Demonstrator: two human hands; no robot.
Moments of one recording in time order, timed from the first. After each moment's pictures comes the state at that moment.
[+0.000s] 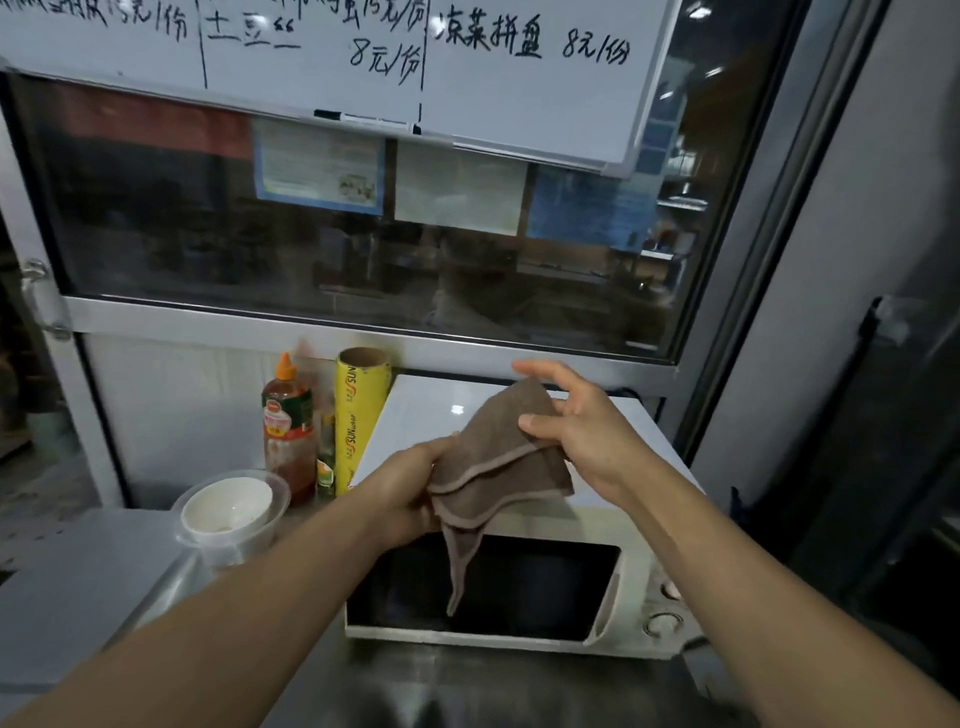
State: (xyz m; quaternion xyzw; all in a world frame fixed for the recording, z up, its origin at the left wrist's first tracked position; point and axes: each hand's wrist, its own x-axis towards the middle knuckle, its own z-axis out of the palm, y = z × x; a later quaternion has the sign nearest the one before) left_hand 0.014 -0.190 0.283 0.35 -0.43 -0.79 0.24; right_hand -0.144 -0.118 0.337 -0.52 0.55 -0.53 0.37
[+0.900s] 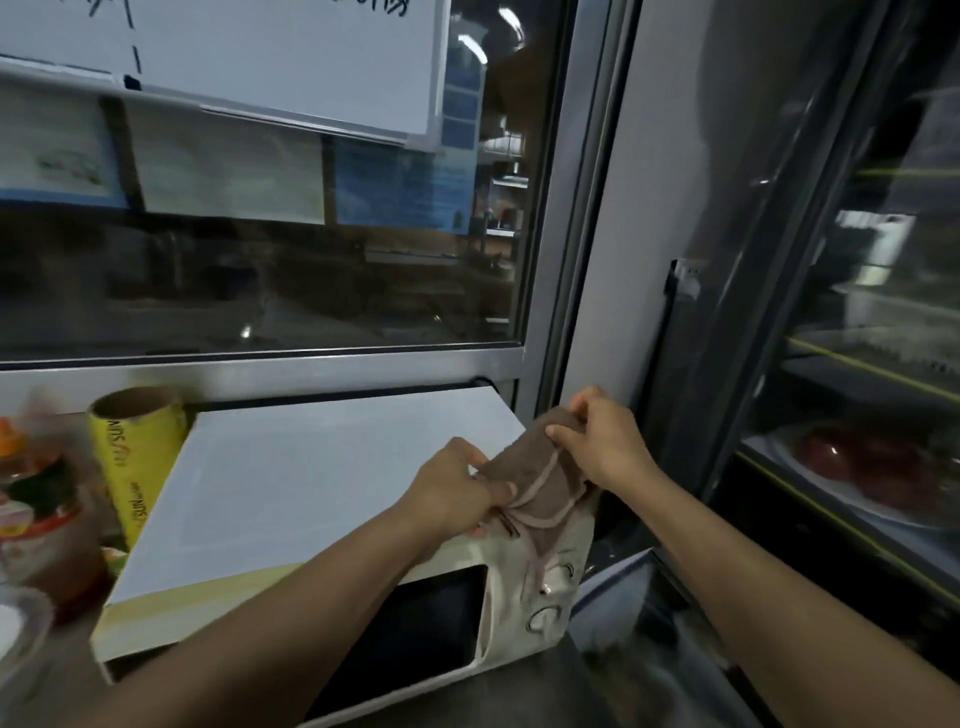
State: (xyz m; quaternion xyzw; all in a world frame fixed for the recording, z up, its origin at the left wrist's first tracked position) left_hand -0.149 -0.162 0.284 0.28 -0.76 -0.56 0.17; right_hand -0.307 -0.073 0.303 -0.37 0.84 -0.39 -0.01
